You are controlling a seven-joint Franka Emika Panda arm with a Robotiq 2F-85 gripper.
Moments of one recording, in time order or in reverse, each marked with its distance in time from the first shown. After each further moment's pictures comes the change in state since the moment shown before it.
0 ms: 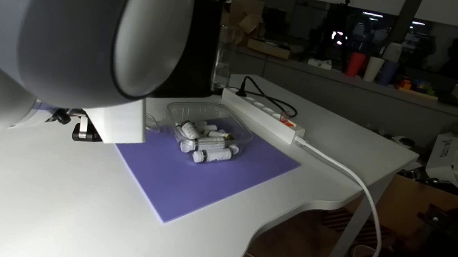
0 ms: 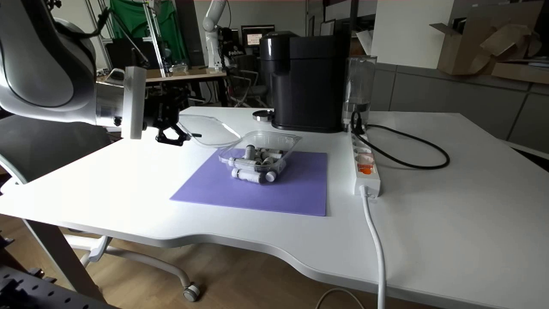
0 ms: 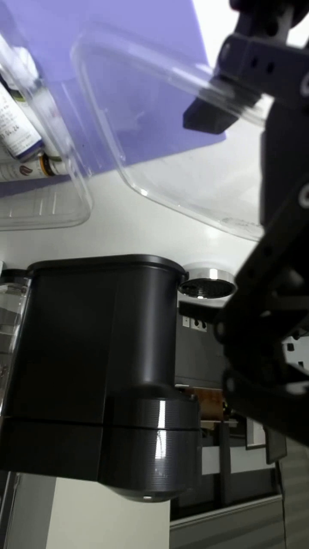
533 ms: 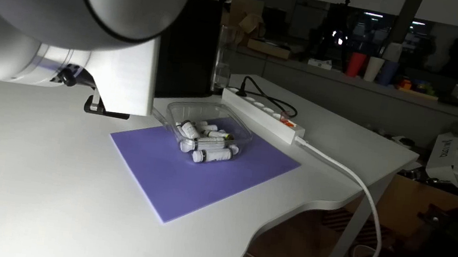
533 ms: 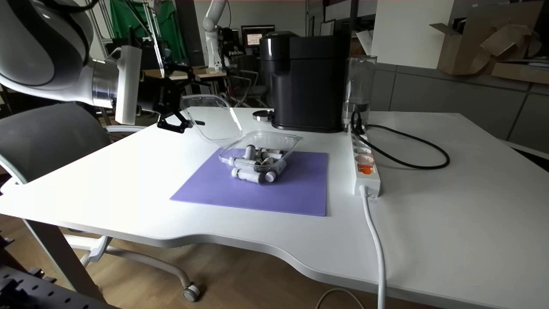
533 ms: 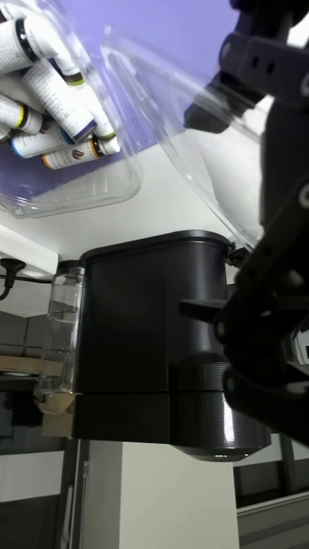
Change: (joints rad) arm -0.018 -0.106 -0.002 -0.033 0.147 -0.001 -0.003
